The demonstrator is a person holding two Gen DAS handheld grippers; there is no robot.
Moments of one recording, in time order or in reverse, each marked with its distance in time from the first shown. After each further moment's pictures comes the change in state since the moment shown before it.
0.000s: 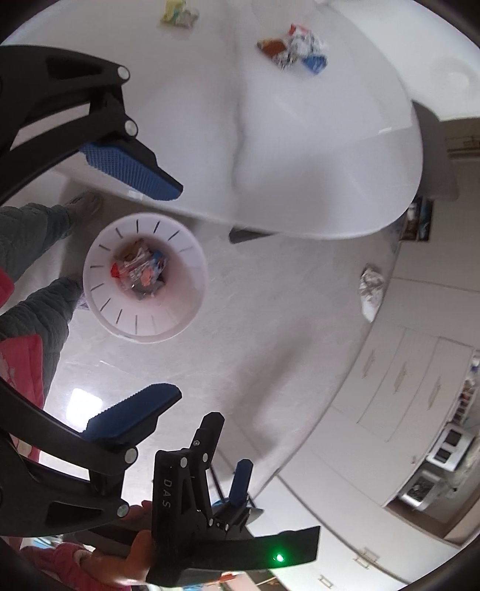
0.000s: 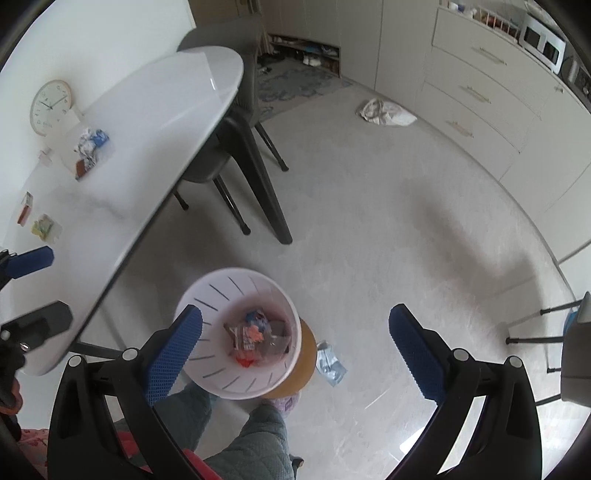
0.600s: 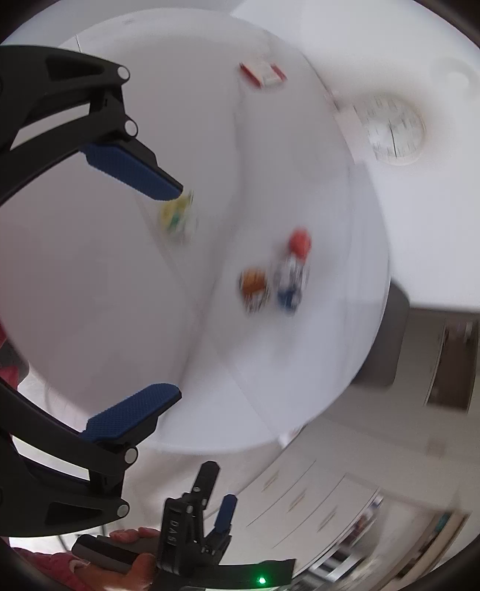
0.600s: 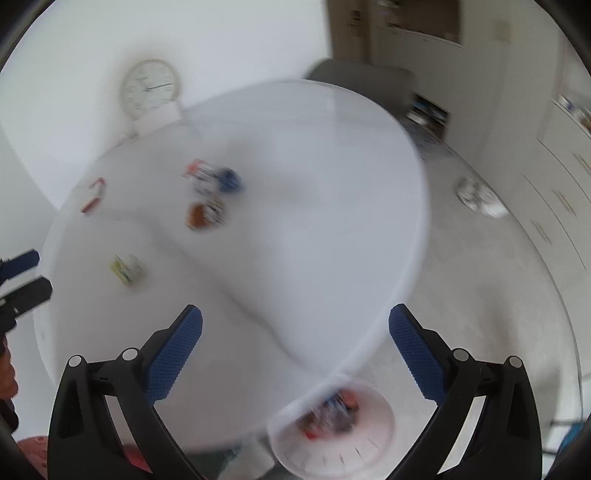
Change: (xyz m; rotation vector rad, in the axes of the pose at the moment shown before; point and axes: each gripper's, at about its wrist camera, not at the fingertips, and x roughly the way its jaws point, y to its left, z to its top) left arm -0.122 0.233 -0.021 -0.368 -0.198 0.347; right arm 0.015 0.242 0.144 -0.329 -0.119 0.254
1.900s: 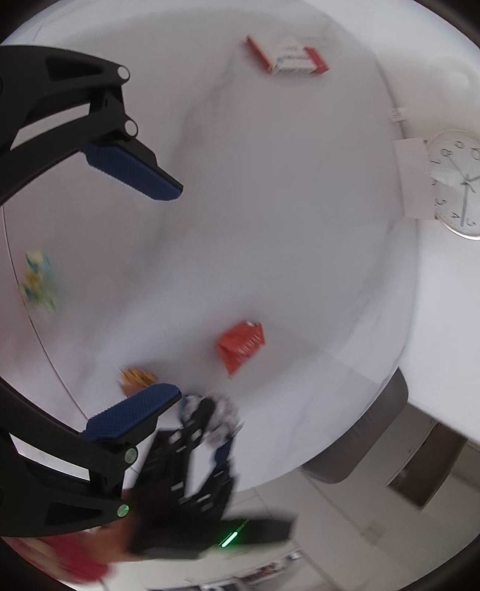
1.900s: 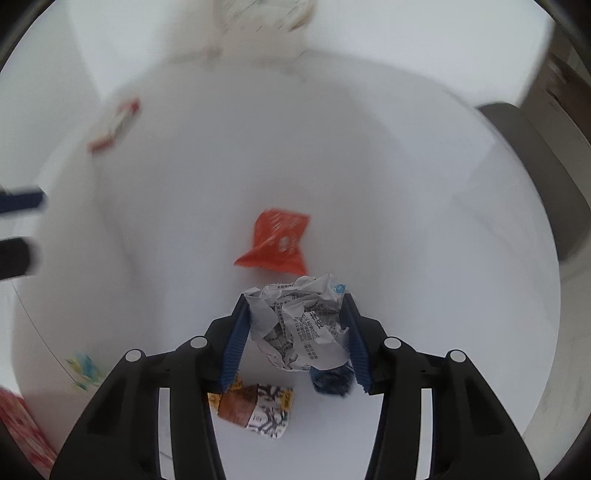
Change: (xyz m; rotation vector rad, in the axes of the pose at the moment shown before) left arm 0.156 0.152 0.135 -0.326 0.133 -0.050; right arm 0.195 0.107 0.175 -0.397 0.149 0.112
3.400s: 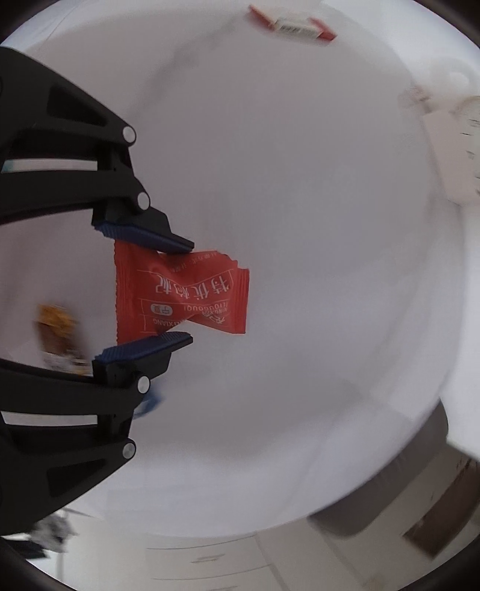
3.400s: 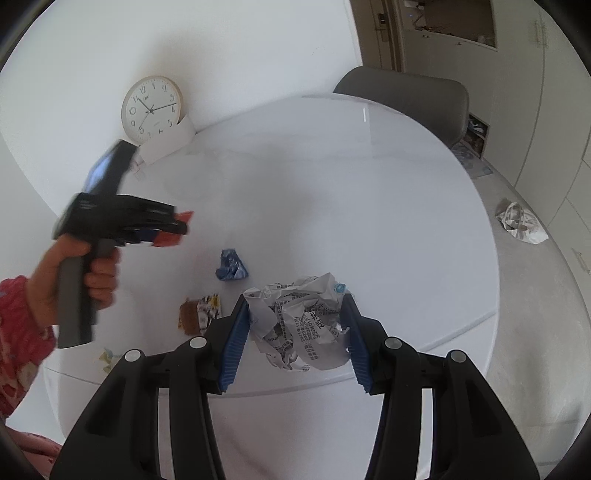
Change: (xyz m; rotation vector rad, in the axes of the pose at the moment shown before) left arm 0.097 -0.091 0.026 -0.028 0.121 0.163; right arm -0.120 -0.081 -0.154 0.423 -0.193 -0.038
